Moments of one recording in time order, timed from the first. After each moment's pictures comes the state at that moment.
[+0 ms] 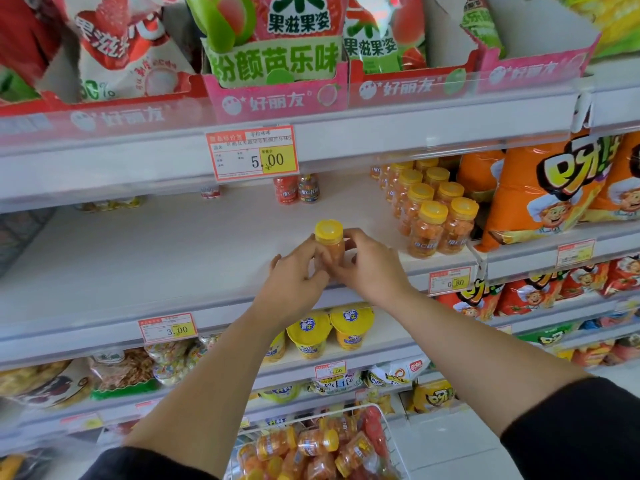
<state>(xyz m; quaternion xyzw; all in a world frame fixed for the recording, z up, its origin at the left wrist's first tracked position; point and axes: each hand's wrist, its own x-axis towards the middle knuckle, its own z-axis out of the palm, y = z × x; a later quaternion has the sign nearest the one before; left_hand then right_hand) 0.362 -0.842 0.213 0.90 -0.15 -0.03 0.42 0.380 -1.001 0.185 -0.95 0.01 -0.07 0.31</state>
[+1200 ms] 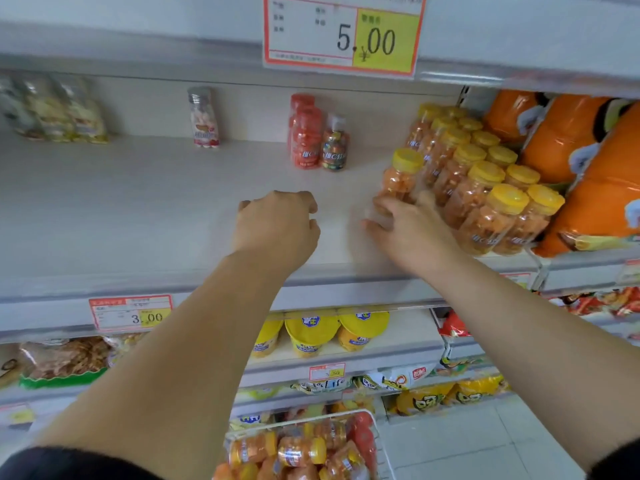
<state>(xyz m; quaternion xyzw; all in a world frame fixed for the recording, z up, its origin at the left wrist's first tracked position) 0.435 -0.813 0.203 0.99 -0.08 0.05 0.12 0.422 -1.002 0.191 -0.98 0.06 -0.05 0.17</state>
